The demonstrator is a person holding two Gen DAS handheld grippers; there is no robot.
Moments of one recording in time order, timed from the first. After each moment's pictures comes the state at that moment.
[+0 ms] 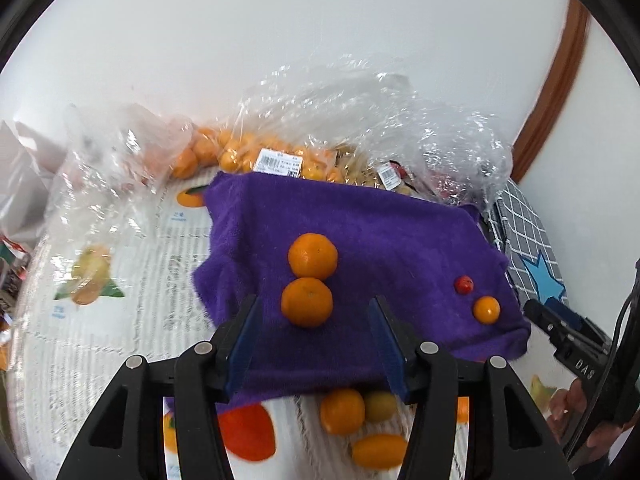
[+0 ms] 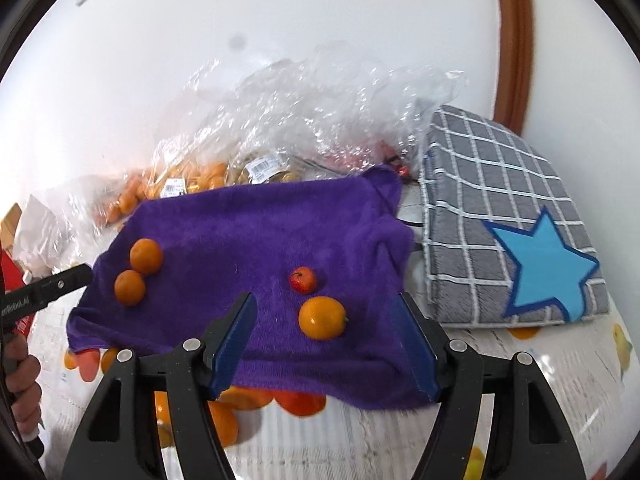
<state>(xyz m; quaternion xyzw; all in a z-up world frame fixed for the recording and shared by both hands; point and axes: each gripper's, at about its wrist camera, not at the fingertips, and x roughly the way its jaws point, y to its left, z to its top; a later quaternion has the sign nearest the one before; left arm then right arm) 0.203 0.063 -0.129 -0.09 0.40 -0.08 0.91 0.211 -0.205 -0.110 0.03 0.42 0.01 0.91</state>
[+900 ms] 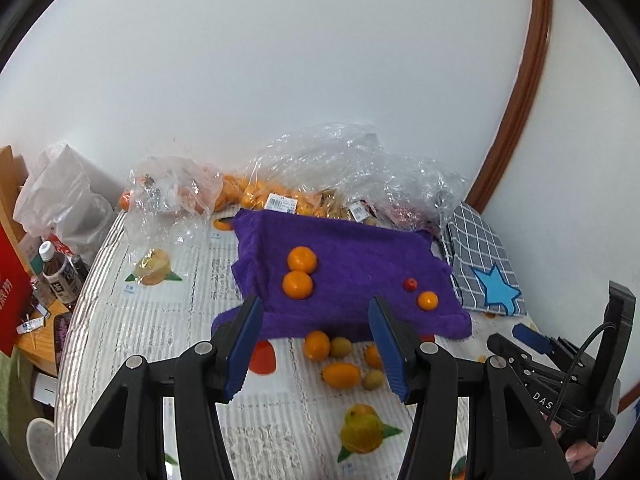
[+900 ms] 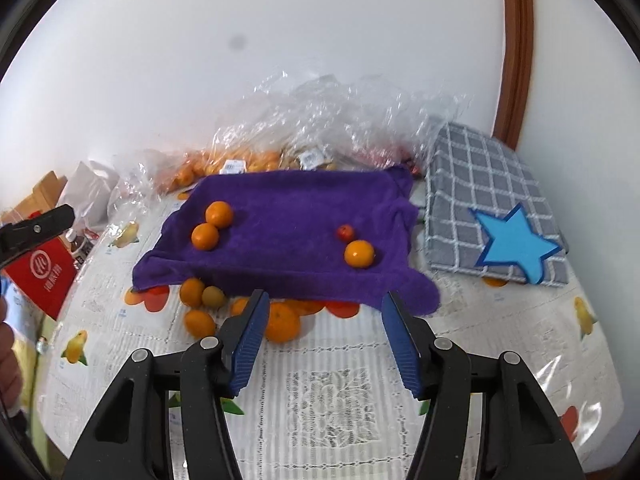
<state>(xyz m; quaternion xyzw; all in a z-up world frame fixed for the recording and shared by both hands) 0.080 0.079 -0.054 -0.10 0.34 -0.08 0.93 0.104 -0.173 -0.053 -0.01 0.41 0.05 0.91</state>
